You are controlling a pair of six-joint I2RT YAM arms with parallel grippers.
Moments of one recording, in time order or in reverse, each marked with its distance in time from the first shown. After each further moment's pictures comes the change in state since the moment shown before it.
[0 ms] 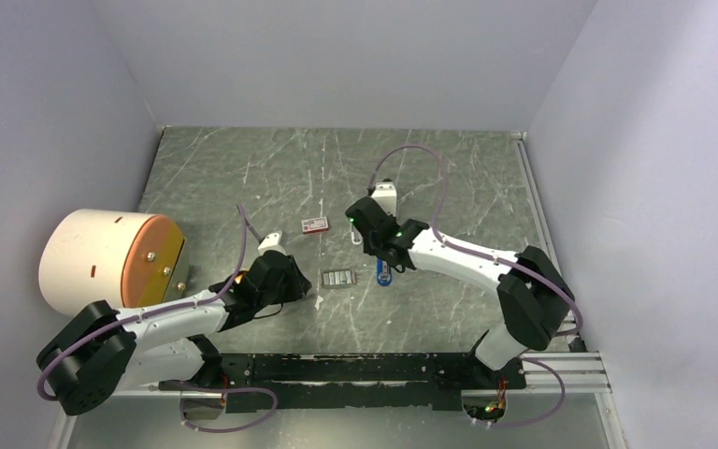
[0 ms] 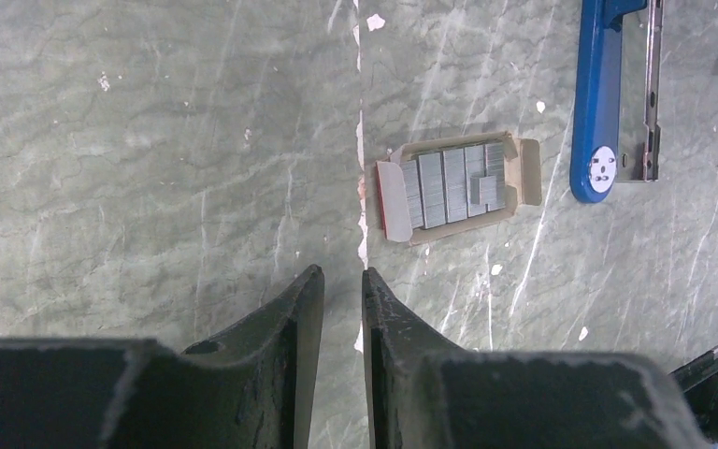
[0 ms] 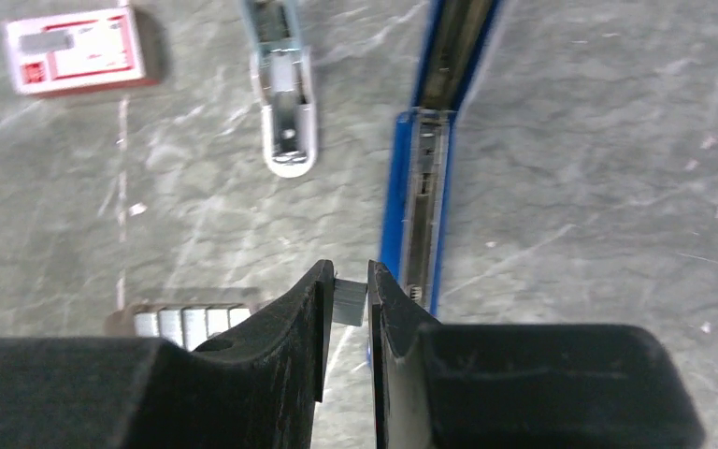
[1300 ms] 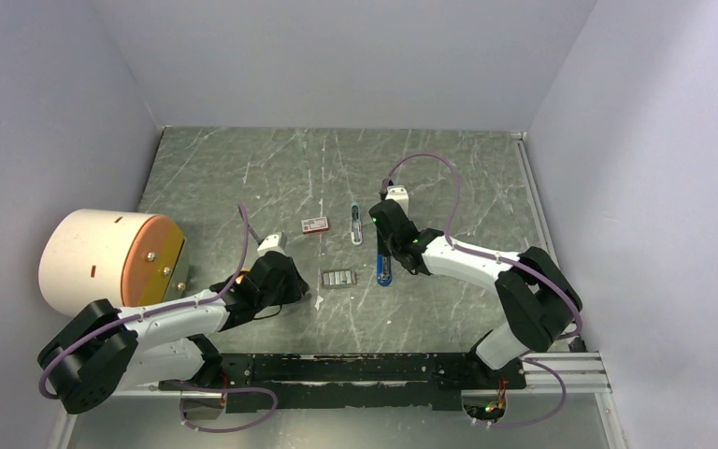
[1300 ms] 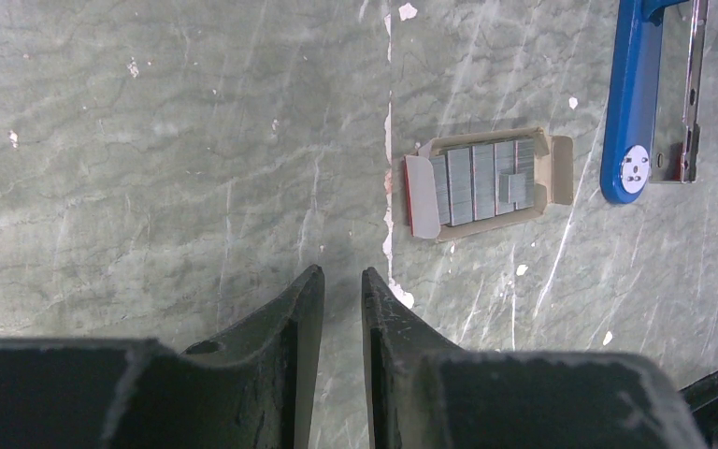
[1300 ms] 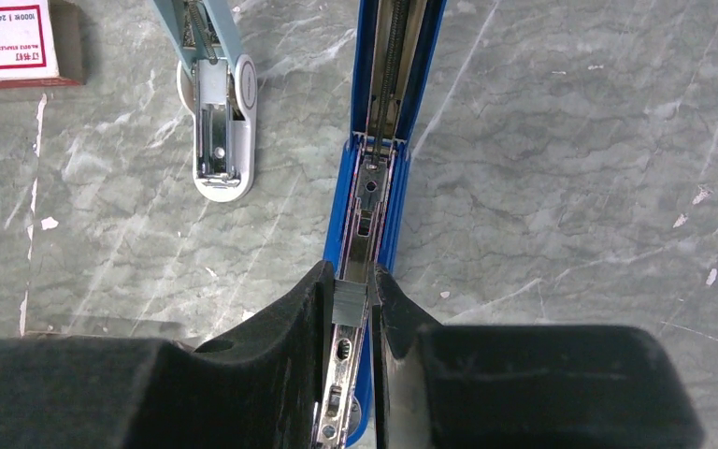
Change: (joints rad) left arm 0.000 0.006 0.000 -0.033 -0.018 0.000; right arm -0.146 -0.047 -0.219 0.284 -0.106 -0.184
